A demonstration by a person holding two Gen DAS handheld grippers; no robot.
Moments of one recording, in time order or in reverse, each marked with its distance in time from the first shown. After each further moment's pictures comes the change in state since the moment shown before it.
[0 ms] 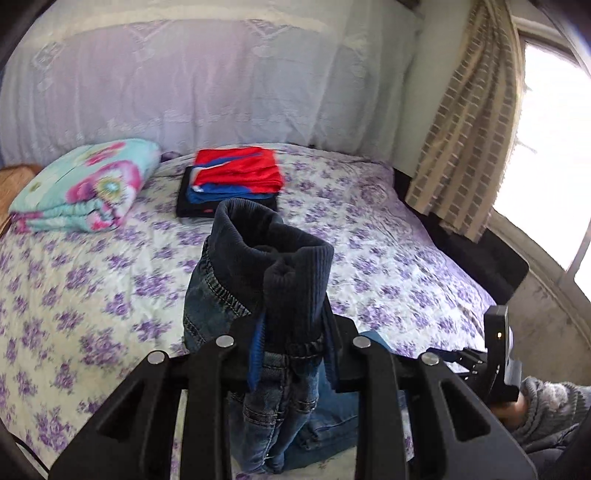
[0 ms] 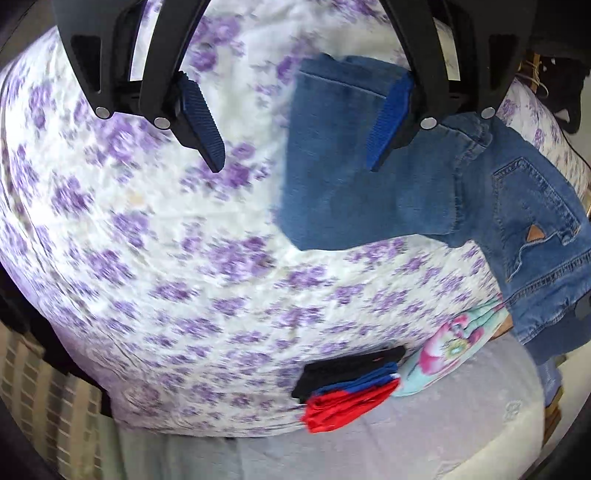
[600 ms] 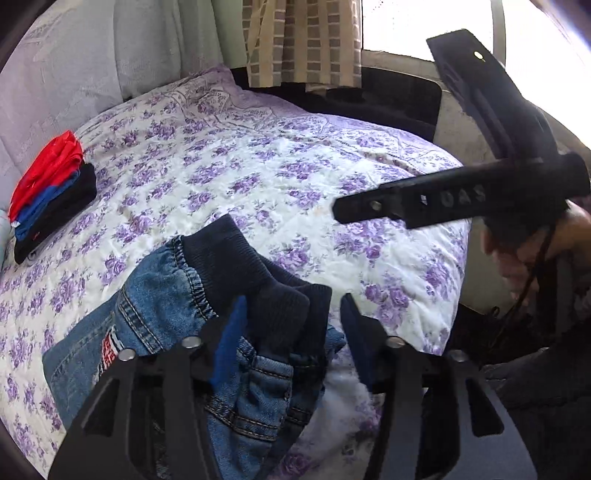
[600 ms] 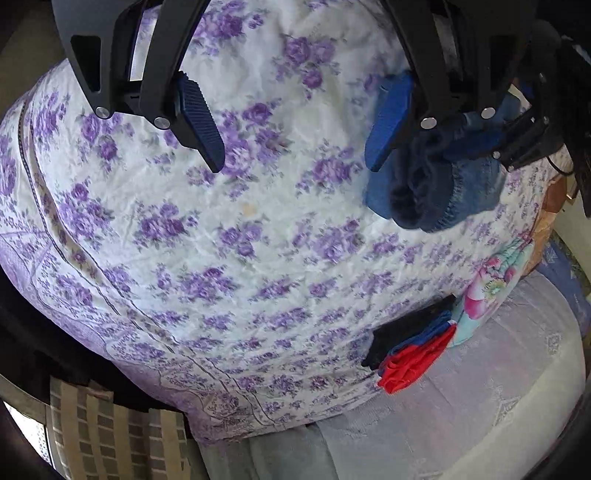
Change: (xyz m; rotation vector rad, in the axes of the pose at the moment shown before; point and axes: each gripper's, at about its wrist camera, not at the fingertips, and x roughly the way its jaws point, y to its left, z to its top) left arm 0.119 -0.156 -0.099 0.522 0.247 -0.260; right arm -0.030 -0.054 0.018 0.140 -0.101 0.051
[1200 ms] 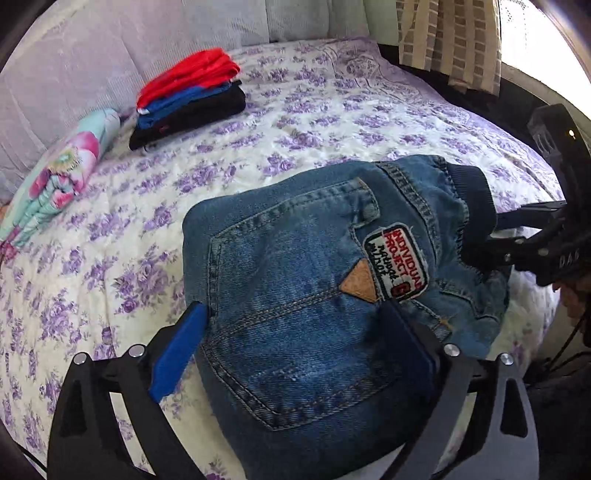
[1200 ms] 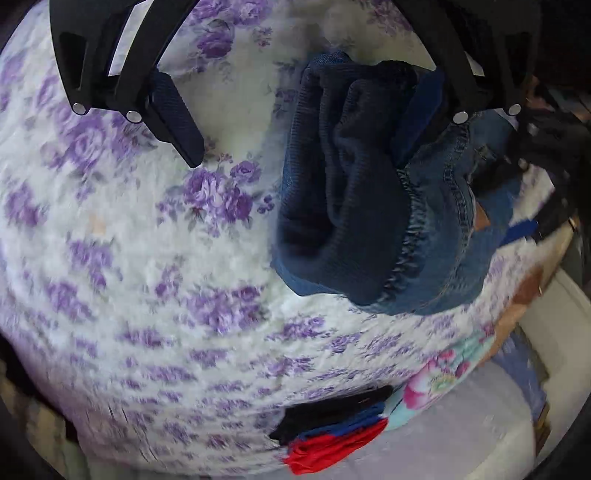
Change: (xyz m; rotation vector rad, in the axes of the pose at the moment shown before) left arm -0.015 0.088 -0.079 -0.321 0.104 0.369; right arm 0.086 0.039 -0.034 -0.189 0.264 0.126
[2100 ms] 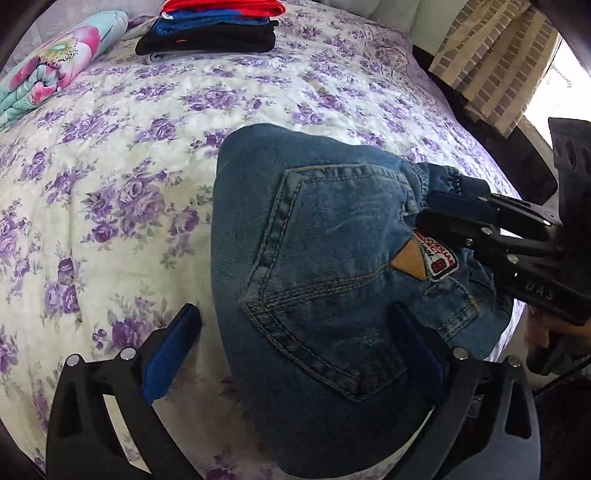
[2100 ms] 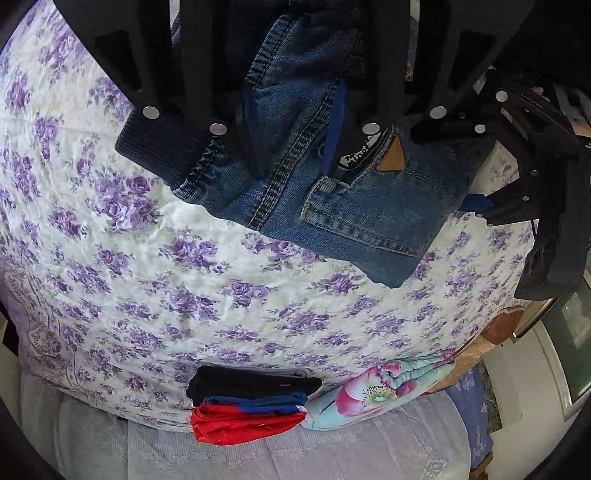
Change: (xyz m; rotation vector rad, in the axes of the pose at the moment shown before) left arm 0.026 0.060 -0.012 -0.259 0.184 -0.246; right arm 0.009 0.106 0.028 -0.316 -0.085 -0.028
